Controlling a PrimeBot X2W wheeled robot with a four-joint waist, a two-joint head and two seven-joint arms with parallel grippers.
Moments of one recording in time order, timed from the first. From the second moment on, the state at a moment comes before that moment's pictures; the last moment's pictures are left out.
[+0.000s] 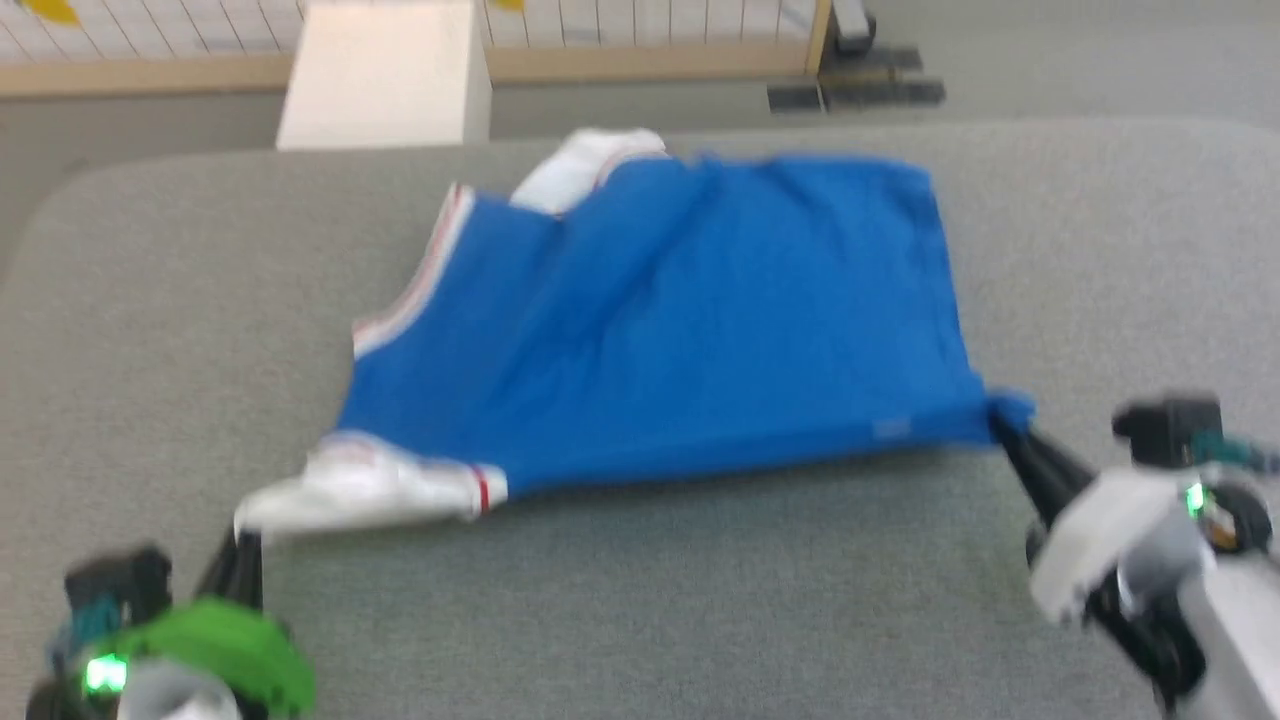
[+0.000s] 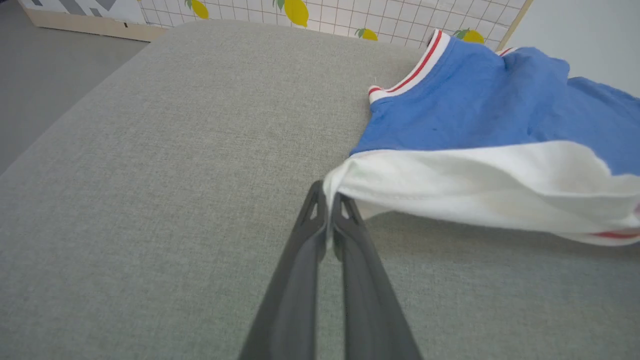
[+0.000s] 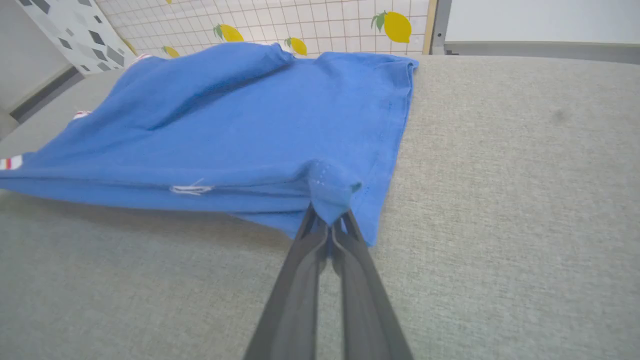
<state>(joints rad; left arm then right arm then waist) -0.02 0.52 -0.30 0.14 -0.76 0.23 -0.13 -0.27 -0.41 0.29 0.35 0.59 0.13 0.06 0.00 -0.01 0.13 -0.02</state>
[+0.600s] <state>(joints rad) 0.34 0.57 -0.25 -0.18 -0.86 0.37 -0.02 0.31 -0.16 -0.05 -0.13 0.42 0.13 0.36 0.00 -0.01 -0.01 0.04</state>
